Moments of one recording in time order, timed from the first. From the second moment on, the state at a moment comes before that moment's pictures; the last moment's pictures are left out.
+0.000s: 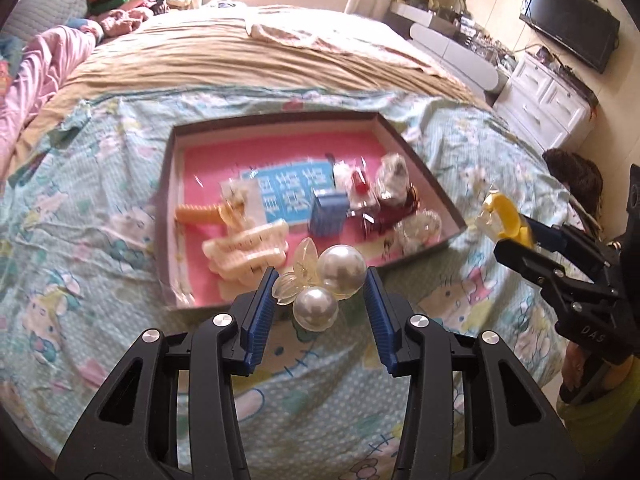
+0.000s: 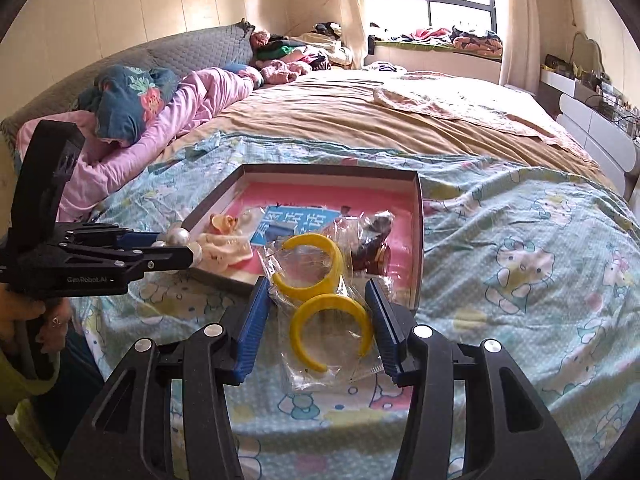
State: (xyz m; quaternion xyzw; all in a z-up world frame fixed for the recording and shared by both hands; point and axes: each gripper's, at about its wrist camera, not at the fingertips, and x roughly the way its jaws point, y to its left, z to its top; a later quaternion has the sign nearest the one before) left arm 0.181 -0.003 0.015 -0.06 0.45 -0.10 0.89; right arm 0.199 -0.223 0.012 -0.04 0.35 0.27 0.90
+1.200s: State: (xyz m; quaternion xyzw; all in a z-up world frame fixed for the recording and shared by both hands) left arm 0.233 0.004 0.017 -0.07 0.44 -0.10 0.89; right arm 0.260 -0.219 0.022 -0.04 0.33 0.23 0.92
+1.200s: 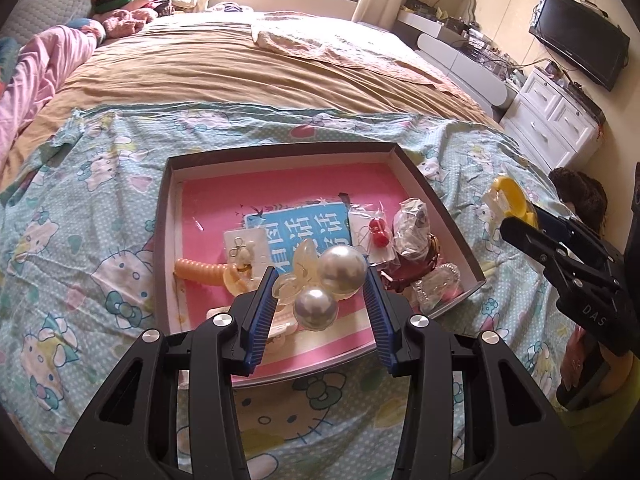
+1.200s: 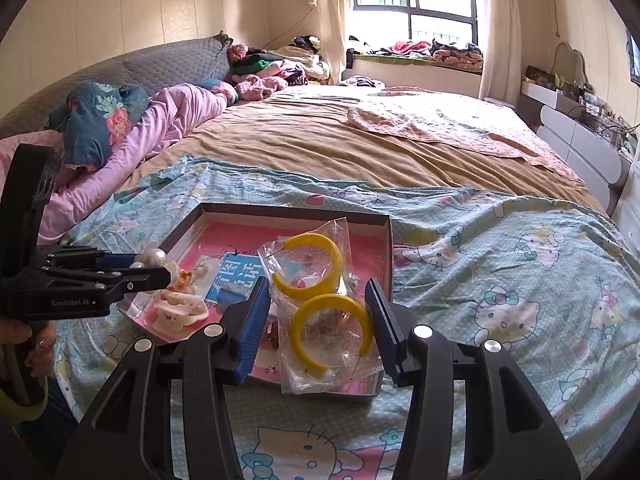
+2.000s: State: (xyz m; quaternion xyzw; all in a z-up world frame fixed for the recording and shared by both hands) left arm 0.248 0.006 -0.015 -0.08 0.47 -0.09 0.87; right arm 0.278 -0.191 -0.025 -0.07 0.37 0.25 0.89
